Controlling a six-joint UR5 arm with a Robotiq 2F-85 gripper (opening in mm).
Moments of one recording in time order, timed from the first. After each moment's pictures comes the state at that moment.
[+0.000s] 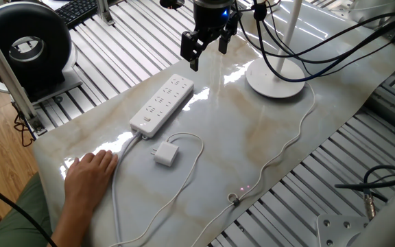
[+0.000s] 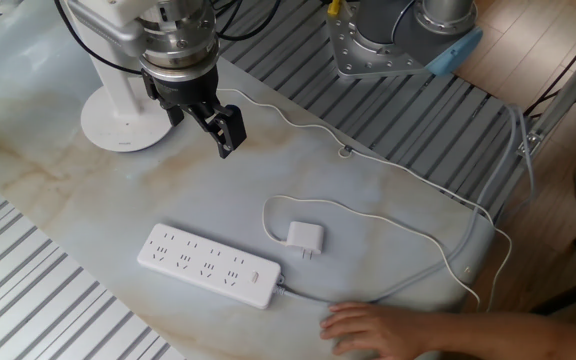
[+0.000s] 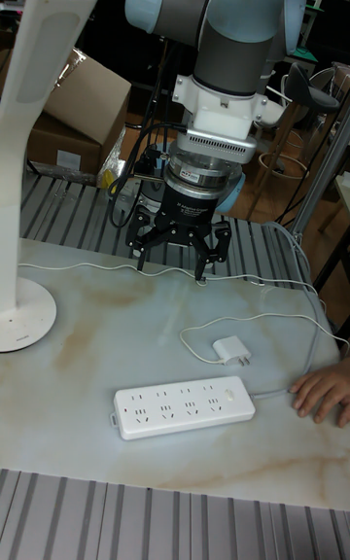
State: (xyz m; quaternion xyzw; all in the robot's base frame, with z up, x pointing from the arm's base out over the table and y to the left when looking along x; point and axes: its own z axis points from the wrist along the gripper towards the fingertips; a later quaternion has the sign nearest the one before) arm 0.544 0.002 0.190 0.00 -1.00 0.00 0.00
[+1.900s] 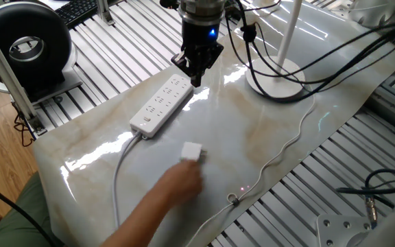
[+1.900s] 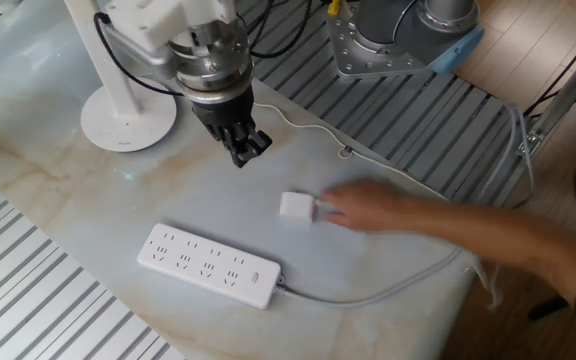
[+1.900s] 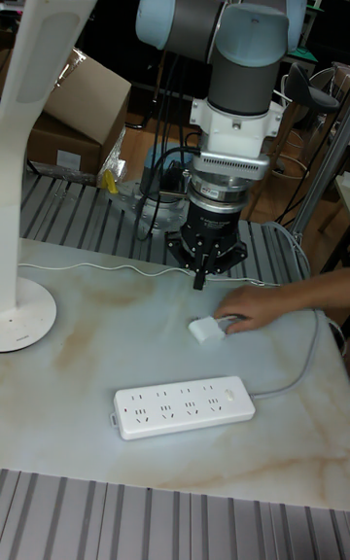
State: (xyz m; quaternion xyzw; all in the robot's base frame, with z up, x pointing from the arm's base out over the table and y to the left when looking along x) arm 0.529 0.060 0.167 -0.04 -1.00 -0.06 0.00
